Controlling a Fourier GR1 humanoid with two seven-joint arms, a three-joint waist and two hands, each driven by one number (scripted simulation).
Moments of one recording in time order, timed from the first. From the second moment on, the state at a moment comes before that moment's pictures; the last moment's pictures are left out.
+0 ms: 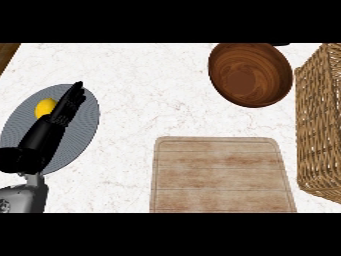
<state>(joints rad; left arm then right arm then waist) -0.14 0.15 0.07 -1.65 -0.08 -0.24 0.04 -0.41 -0.57 -0.66 -1.24 0.34 -0.12 -0.04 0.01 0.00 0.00</state>
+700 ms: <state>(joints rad) -0.17 0.16 0.09 -1.60 -0.09 -0.25 0.03 -0.52 -0.68 -0.69 -1.09 0.17 -0.09 -0.08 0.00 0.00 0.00</state>
